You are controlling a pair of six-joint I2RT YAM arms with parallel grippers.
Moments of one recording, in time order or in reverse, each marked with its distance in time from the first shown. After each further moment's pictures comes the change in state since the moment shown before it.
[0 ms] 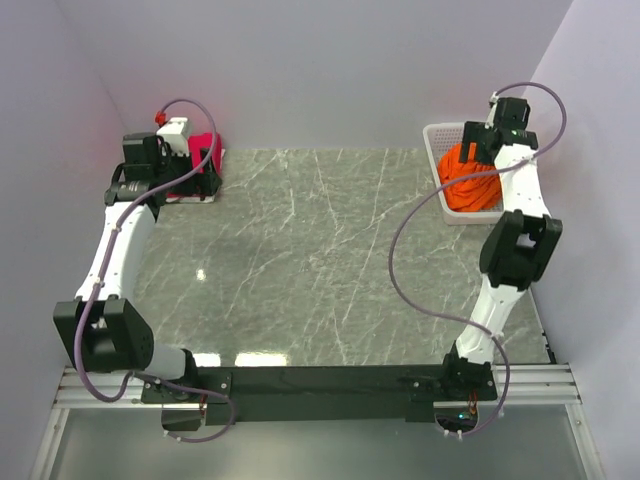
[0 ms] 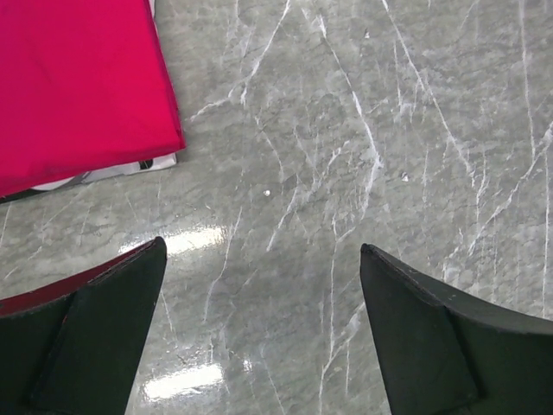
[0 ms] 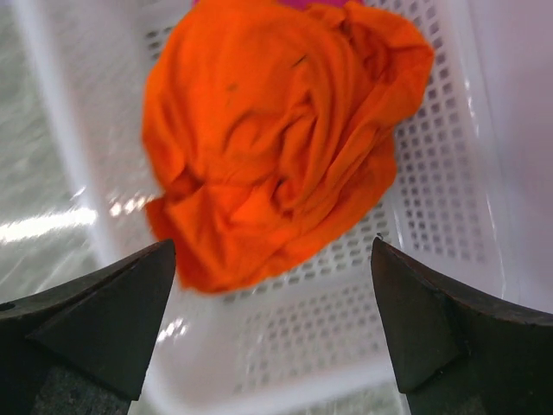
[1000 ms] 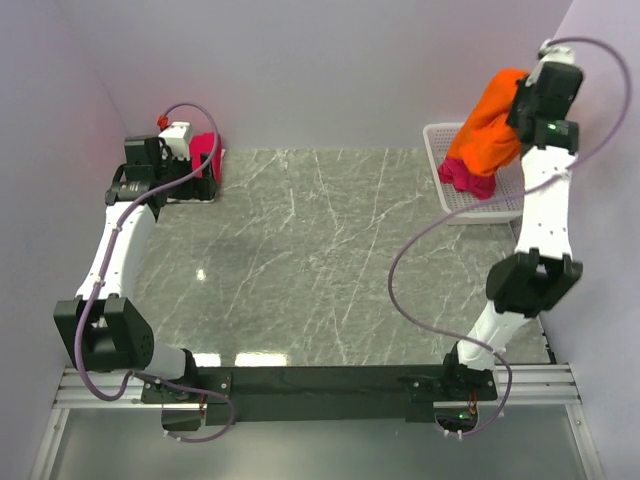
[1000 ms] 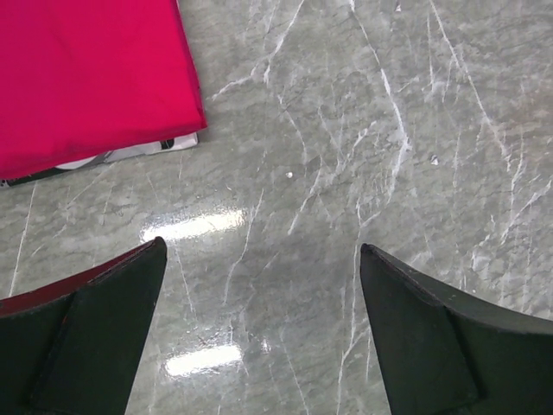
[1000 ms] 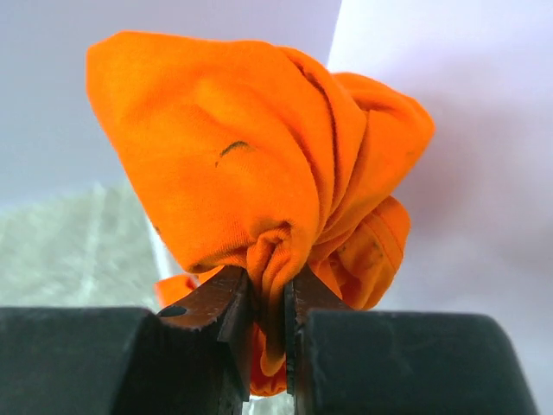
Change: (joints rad) left arm 0.000 0.011 0.000 -0.047 -0.055 0.048; right arm -0.031 -0.196 0.117 0.062 0.033 0.027
